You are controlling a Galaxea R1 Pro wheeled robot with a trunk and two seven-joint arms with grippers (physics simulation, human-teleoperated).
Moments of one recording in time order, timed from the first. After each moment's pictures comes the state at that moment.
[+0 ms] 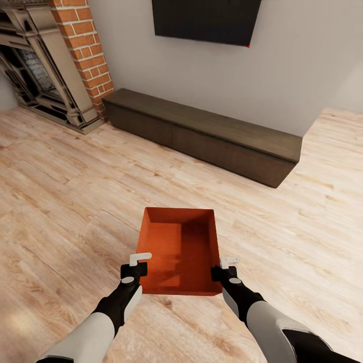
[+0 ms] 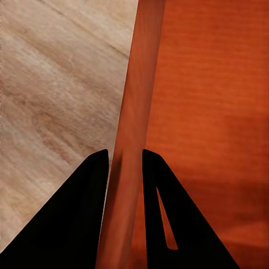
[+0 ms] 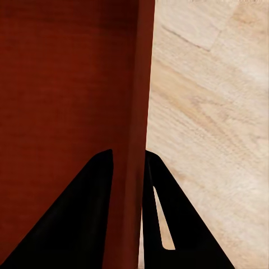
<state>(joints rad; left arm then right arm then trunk) -0.68 -0.13 -0.05 -0.45 0.02 -0.01 0.30 -0.80 0.14 -0.17 -0.17 0.26 -0.09 -0.11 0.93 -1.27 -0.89</state>
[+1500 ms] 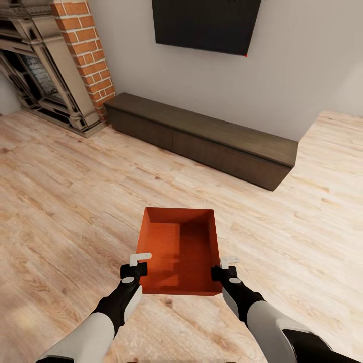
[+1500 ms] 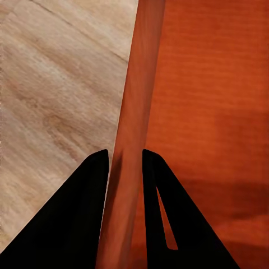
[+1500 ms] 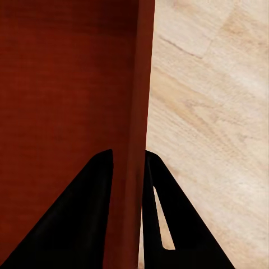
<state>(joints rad) -0.68 -0.13 -0.05 -0.45 0.02 -0.01 0.30 -0.80 0.14 -0.18 -0.17 0.26 -0.09 -0.11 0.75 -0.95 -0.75</state>
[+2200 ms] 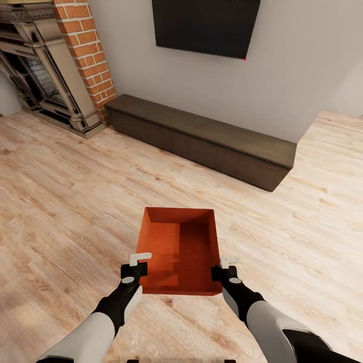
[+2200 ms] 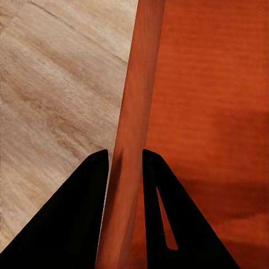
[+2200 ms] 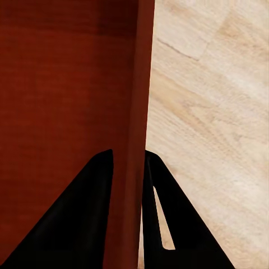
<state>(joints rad) -0.68 -0.13 -0.05 -0.45 0.02 -0.01 0.30 -0.80 0.14 -0.17 -0.18 0.26 -0.09 -0.11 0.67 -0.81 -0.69</state>
